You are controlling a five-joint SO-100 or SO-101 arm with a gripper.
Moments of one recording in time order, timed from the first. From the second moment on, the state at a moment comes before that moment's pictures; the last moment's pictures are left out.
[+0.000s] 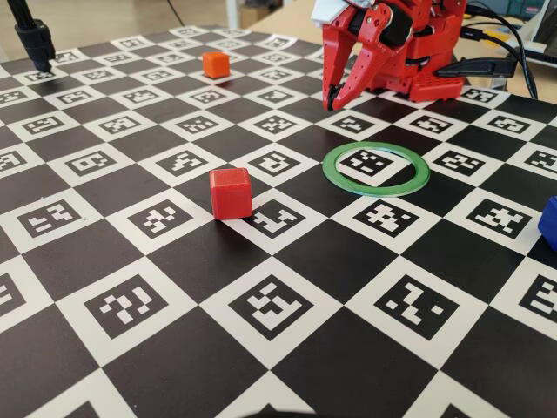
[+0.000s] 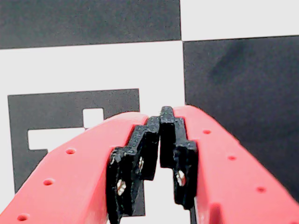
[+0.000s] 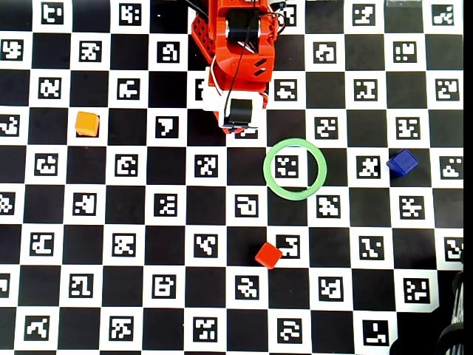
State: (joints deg) arm 1.7 189.4 179.4 72.1 -88.2
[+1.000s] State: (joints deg) arm 1.7 183.5 175.7 69.8 -81.9
